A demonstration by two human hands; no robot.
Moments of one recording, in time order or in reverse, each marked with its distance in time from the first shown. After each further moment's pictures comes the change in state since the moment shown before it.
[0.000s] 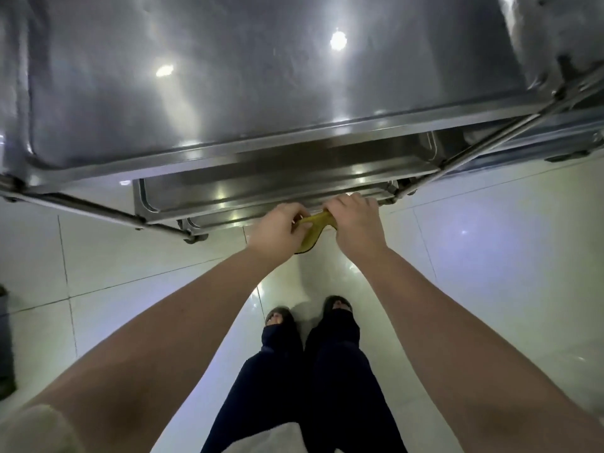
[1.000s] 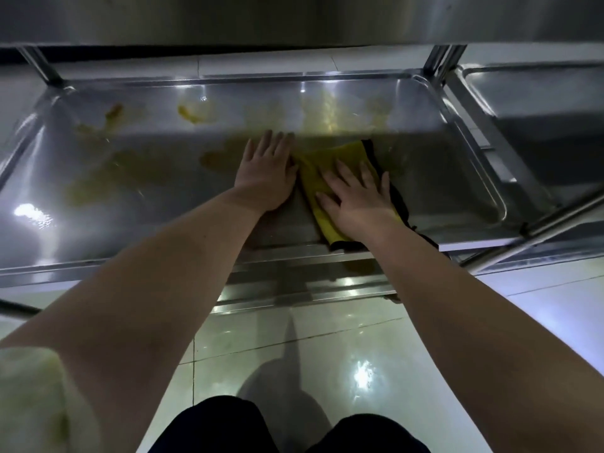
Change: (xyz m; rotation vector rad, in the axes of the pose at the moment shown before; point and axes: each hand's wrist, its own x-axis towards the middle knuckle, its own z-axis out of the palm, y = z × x) left_hand 0.341 -0.095 0.098 0.502 0.427 0.193; right_hand 0.229 0.156 0.184 -0.091 -0.031 0.050
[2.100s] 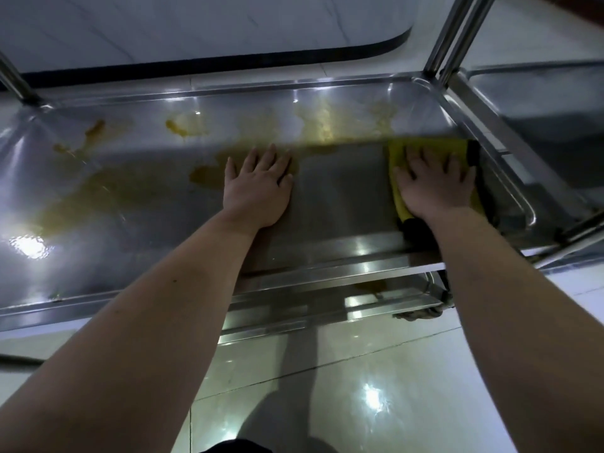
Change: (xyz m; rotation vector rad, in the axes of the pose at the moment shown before) left_hand 0.017 -0.014 0.018 0.039 -0.052 -0.077; right_hand 0.046 0.090 -0.010 0.014 0.143 0.427
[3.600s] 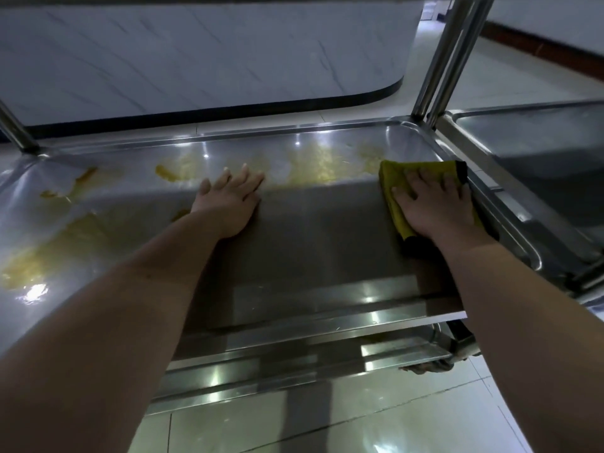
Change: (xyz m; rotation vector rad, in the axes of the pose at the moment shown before) left_hand 0.059 -0.041 -0.007 0.179 -0.050 0.053; right_hand 0.059 0.025 0.000 0.005 0.073 -0.057
